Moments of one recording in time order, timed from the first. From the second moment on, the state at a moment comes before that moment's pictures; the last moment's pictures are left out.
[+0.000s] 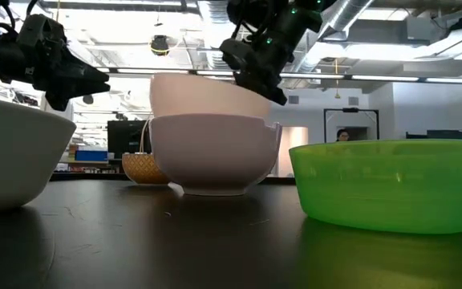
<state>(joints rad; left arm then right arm) -0.07 0.02 0.08 -0.05 -0.45 -0.23 -0.12 1.80 1.46 -0.57 0.05 0.37</state>
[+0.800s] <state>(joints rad) -0.07 0.02 0.08 -0.05 -0.45 -0.23 -0.09 1.81 1.45 -0.59 0.13 0.39</state>
